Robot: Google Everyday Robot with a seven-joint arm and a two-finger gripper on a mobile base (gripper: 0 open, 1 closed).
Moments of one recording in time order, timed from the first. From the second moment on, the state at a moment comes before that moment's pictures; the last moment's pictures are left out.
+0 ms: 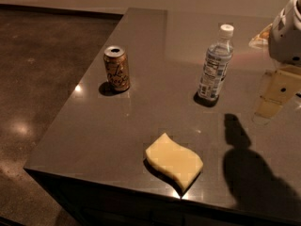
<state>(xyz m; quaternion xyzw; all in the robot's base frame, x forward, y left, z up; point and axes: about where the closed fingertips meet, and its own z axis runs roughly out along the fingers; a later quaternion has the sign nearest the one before) 0.438 -0.217 0.976 -0.60 0.78 -0.03 0.16</state>
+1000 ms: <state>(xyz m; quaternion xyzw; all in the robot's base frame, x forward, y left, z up) 0.393 -0.189 0.952 -0.61 0.77 0.00 0.17</state>
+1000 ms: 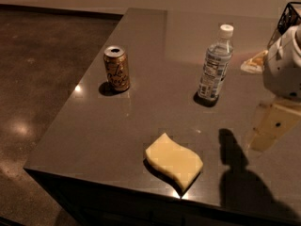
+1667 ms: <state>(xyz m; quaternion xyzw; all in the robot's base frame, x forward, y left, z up) 0.359 -0.140 0.898 -0.60 0.78 0.06 0.17</state>
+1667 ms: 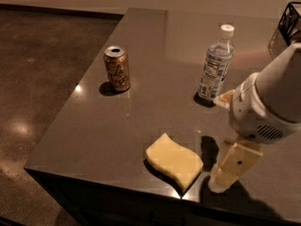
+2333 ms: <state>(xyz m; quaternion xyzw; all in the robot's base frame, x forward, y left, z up) 0.340 -0.098 0.852 -0.60 0.77 0.10 0.20</state>
